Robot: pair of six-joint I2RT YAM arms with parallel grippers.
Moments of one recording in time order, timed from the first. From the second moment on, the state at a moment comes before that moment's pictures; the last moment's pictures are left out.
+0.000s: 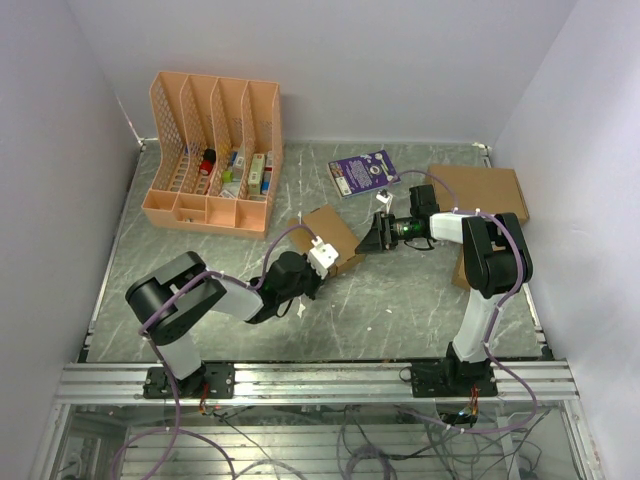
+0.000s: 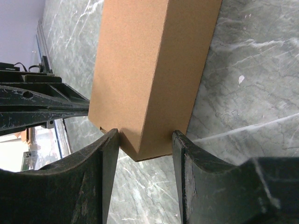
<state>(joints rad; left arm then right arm) -0.88 1.70 0.51 0.81 0.02 0.06 0.16 1.95 1.04 -0.12 -1.06 -0.02</state>
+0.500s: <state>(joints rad) -0.89 1.69 0.53 0.78 0.02 0.08 0.16 1.95 1.05 -0.13 -1.05 -0.02</state>
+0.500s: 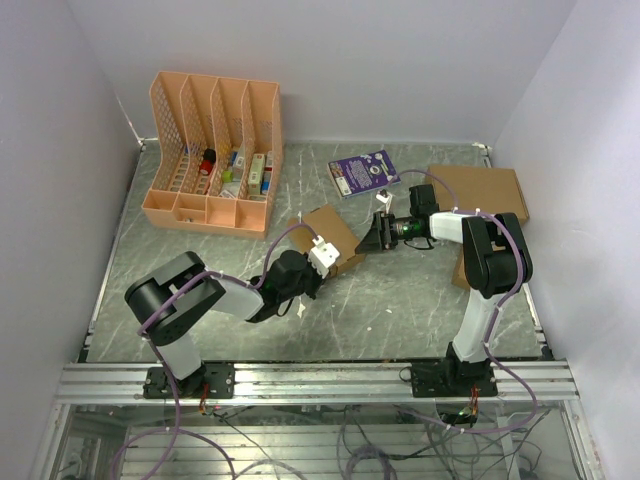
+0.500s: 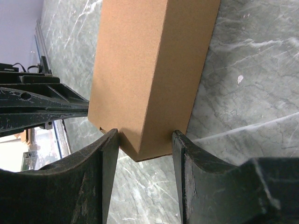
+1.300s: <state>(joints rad) -0.89 1.67 0.48 0.84 0.03 0.07 0.17 1.95 1.05 -0.15 -1.04 -0.02</state>
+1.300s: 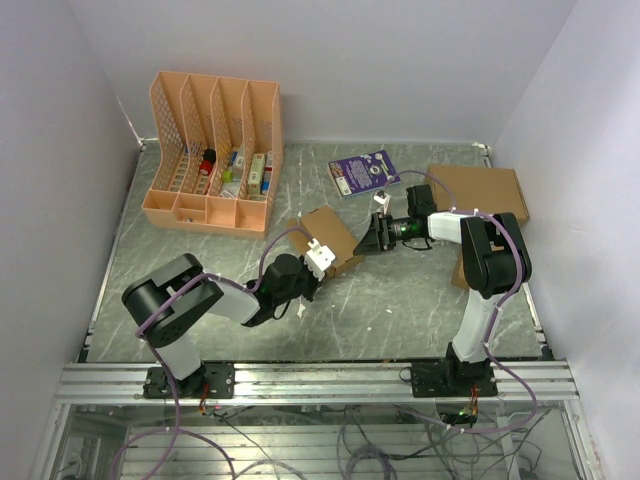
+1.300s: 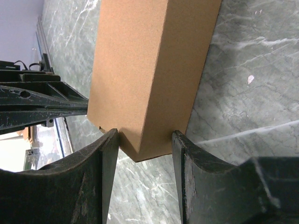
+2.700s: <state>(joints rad) -0.89 1.63 0.59 0.69 0.05 0.06 0.16 1.95 1.07 -0.19 -1.02 -0.07</state>
